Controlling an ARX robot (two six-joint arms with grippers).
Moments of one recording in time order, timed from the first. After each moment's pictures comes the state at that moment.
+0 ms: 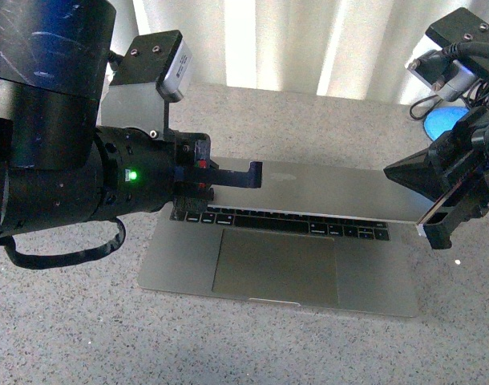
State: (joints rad) left arm -0.44 1.89 0.69 0.63 0.09 -0.23; right arm 0.18 1.68 0.66 0.23 -0.39 -0.42
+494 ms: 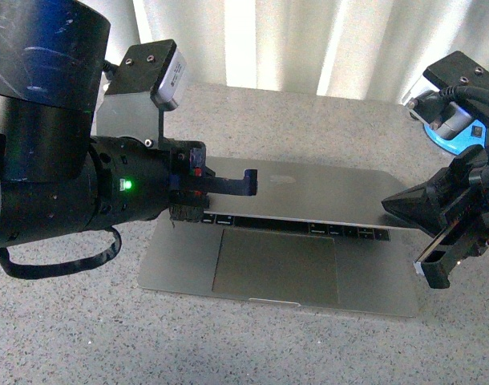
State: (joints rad) left arm -0.43 1.89 0.67 0.64 0.09 -0.24; right arm 0.19 1.69 0.61 0.26 -0.38 -0.39
